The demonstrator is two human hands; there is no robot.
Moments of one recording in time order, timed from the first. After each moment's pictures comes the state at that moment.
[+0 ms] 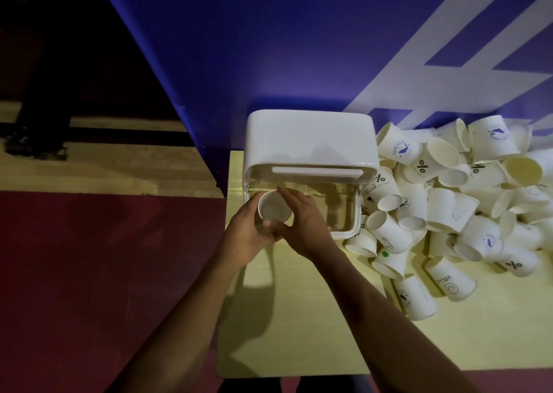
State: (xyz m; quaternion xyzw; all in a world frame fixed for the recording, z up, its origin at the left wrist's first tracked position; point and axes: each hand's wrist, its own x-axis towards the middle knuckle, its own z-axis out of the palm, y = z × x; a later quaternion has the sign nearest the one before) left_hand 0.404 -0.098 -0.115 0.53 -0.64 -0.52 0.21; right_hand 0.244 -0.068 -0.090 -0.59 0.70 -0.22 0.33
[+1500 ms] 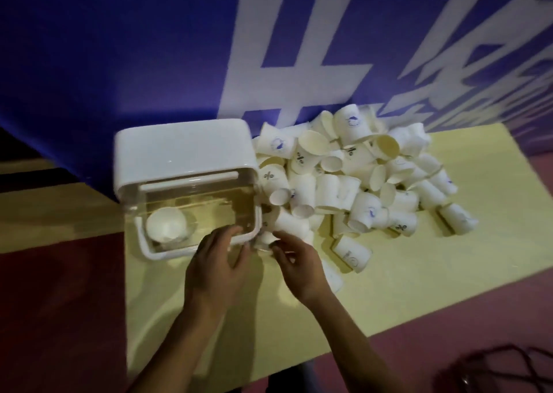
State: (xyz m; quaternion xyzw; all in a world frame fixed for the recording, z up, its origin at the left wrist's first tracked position) left_hand 0.283 0.000 -0.052 0.53 -0.75 -0.33 0.21; right_hand 0.113 0.078 -0.081 -0.40 0.77 -0.34 0.35
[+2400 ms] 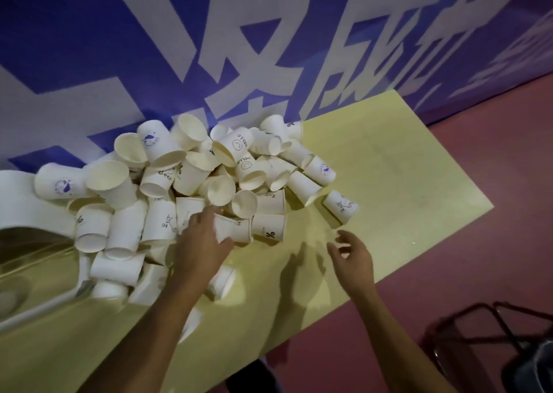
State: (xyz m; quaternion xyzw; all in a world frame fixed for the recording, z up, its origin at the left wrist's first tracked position) left_hand -0.059 0.065 -0.069 0.50 -0.82 -0.29 0.01; right_hand -0.269 0.292 -0.098 -0.14 0.89 -0.36 0.24
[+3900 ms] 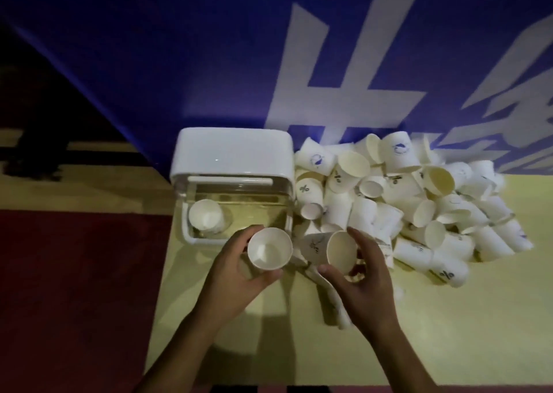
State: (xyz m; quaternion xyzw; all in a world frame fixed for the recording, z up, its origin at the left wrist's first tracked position) left_hand 0.277 0.023 -0.025 0.51 -0.67 -0.46 0.28; right_hand 0.043 0.104 -0.020 -0.44 0.73 -0.44 0.29
